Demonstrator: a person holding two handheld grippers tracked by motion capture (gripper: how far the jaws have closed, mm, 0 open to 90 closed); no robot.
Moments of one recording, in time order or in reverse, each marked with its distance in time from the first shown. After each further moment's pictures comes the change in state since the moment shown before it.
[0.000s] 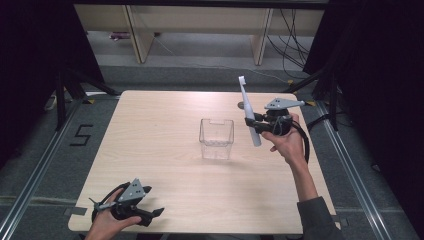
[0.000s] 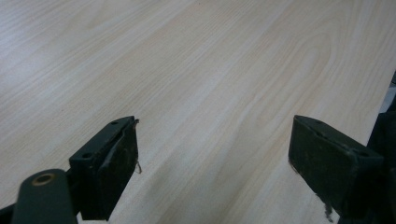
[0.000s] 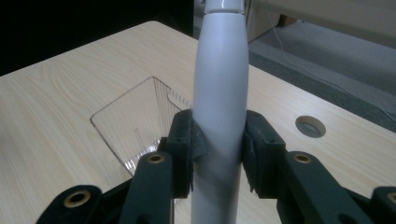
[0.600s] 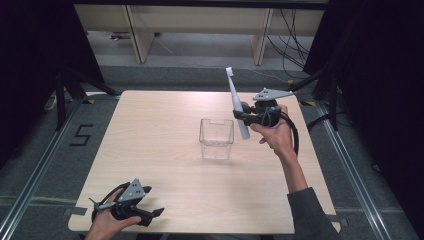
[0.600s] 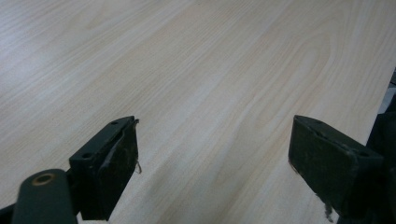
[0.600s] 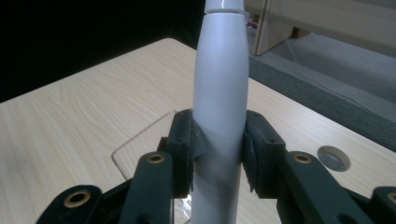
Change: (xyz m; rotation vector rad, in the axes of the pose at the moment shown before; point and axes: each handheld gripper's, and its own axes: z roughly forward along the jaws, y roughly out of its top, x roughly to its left) left arm 0.001 0.000 0.000 -0.002 -0.003 0.012; right arm 0.013 0.028 0.017 -0.041 0.043 -0.020
